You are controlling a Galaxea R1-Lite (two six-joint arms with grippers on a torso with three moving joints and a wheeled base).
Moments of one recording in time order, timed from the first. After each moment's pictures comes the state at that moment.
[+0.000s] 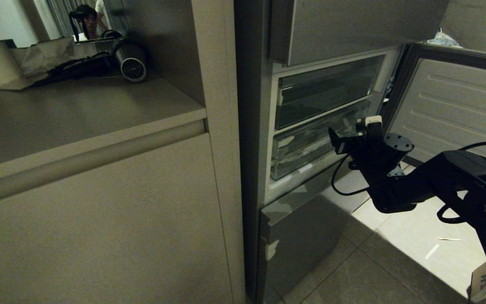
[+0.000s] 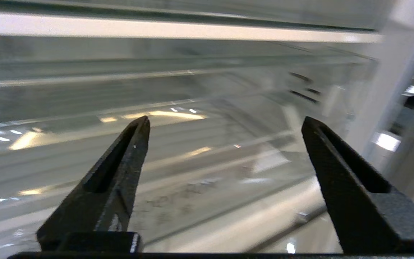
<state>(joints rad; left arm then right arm) -0.01 0.00 -0.03 0.09 0.00 0.01 0.10 2.46 -1.46 -1.36 0.00 -0.11</state>
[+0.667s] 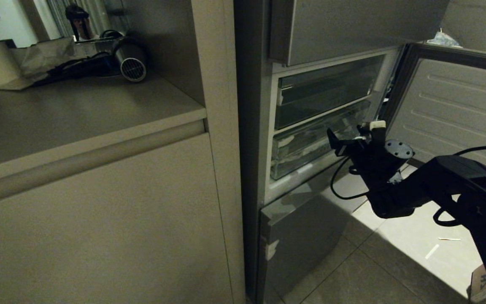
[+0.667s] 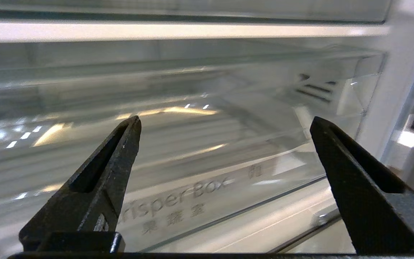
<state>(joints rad) -0.01 0.00 -0.03 0.09 0.00 0.01 0.10 2.50 -1.44 -1.47 0.05 -0.03</state>
